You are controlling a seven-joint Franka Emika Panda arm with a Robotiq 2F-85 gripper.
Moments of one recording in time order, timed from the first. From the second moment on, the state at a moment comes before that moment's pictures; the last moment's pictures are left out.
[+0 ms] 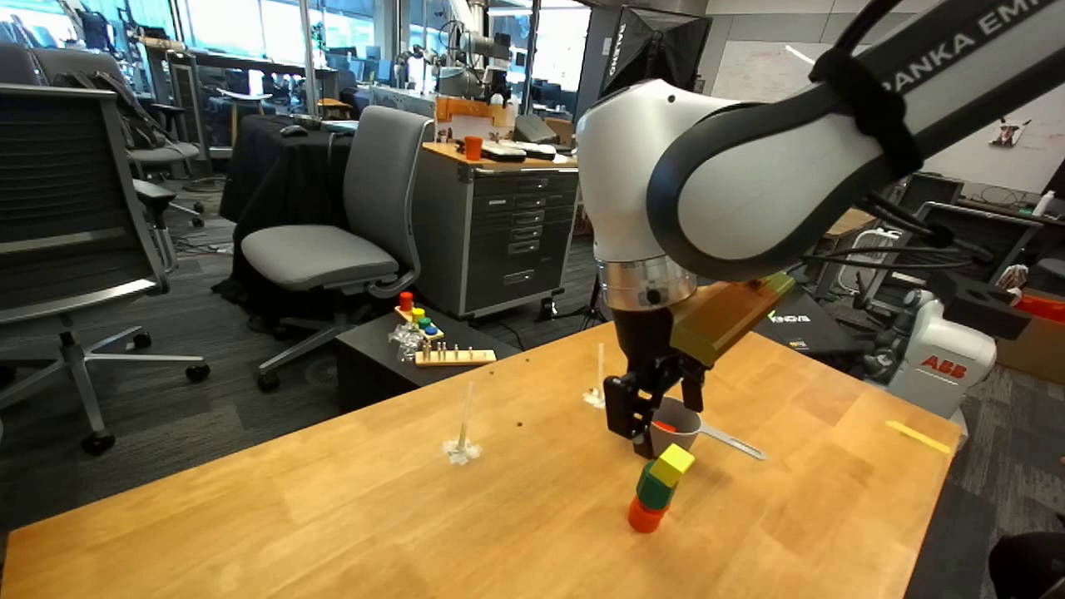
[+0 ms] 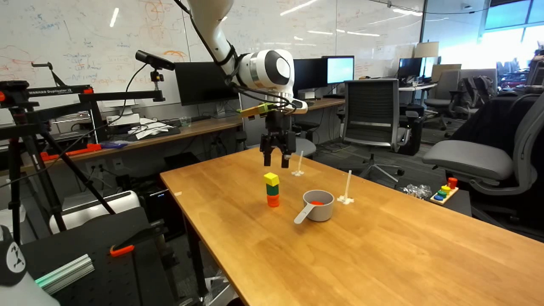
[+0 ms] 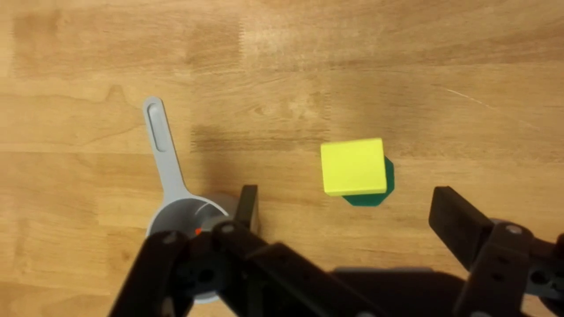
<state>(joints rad) 0.33 0.66 0.02 -1.70 -0.18 2.01 0.43</state>
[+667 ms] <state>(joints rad) 0.31 0.65 0.00 -1.76 -0.18 2.01 0.43</state>
